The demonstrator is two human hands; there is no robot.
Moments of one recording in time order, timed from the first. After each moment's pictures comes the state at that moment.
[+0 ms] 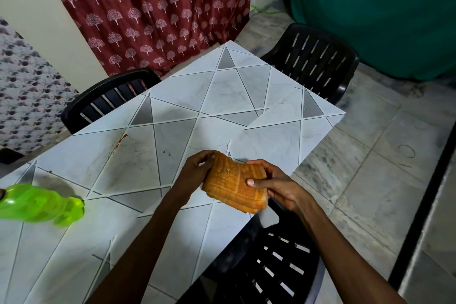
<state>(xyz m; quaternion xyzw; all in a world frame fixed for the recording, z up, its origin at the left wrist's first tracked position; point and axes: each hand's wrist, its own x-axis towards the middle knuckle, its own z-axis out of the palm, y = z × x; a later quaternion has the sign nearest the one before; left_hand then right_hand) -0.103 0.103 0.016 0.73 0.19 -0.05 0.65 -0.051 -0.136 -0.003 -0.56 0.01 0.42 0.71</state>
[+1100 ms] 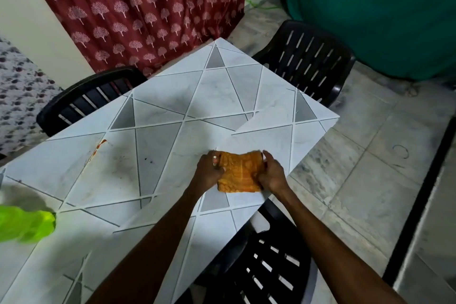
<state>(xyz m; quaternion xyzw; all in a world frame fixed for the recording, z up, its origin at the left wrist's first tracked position) -0.021 0.059 -0.063 0.86 0.22 -0.12 0.44 0.021 -0.144 -0.061 -0.88 0.03 0.25 0.40</state>
